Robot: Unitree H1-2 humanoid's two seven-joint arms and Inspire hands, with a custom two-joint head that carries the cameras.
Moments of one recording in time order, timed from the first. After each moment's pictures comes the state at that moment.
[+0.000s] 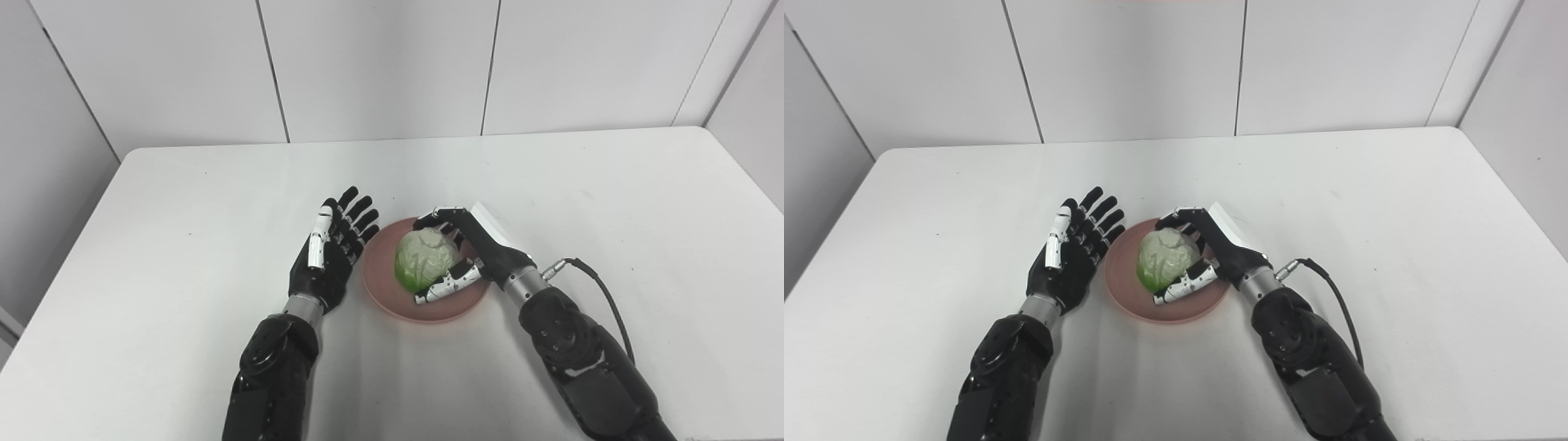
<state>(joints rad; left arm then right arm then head) -0.31 -0.09 0.08 0.20 -0.36 0.25 -0.18 -0.41 -0.18 0.32 0.16 -0.48 0.02 0.10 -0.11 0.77</state>
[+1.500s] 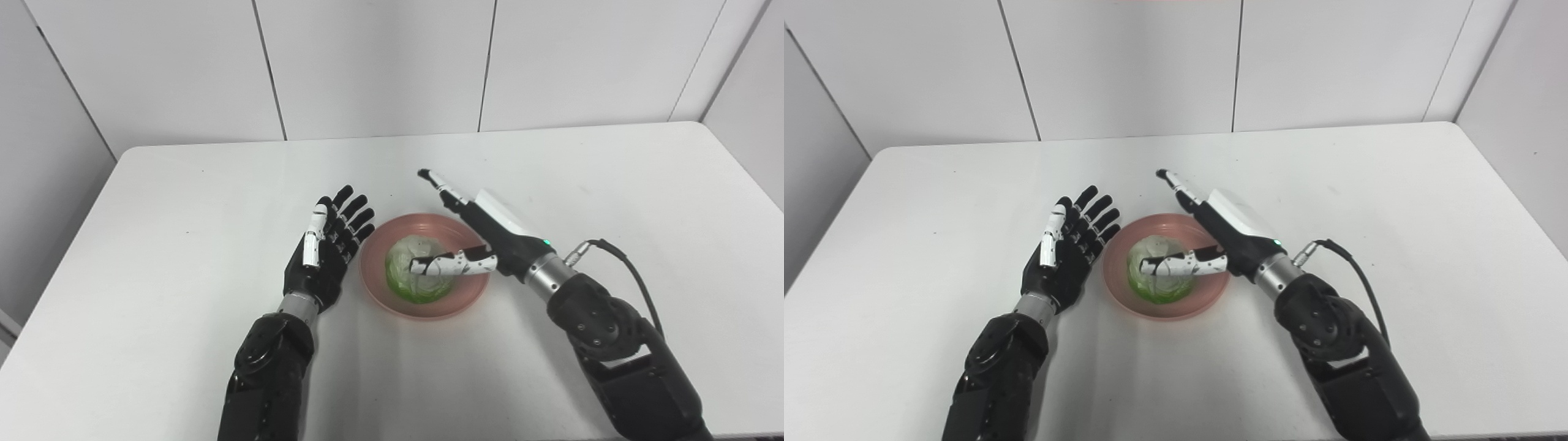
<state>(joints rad) -0.29 -0.09 0.09 0.15 -0.35 0.28 -0.17 -0.36 -0.23 0.25 -0.16 -0.42 0.15 0.32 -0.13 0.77</state>
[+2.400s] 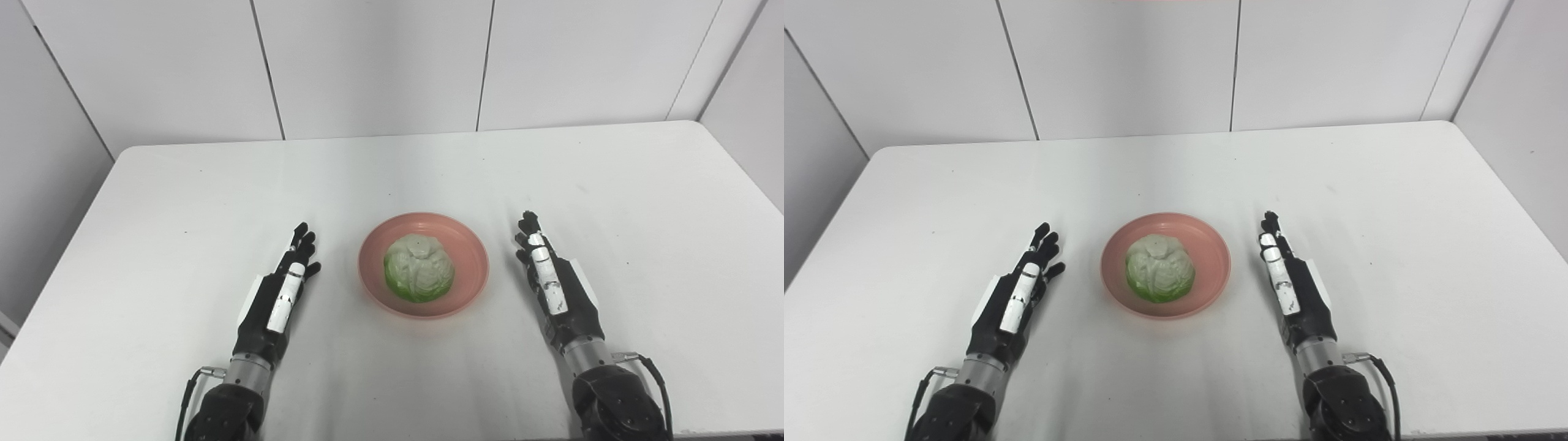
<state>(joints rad) -0.04 0.08 -0.04 -0.03 -0.02 -0.02 -0.14 -0.07 -0.02 -0.02 -0.10 0.01 0.11 0.11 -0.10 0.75</state>
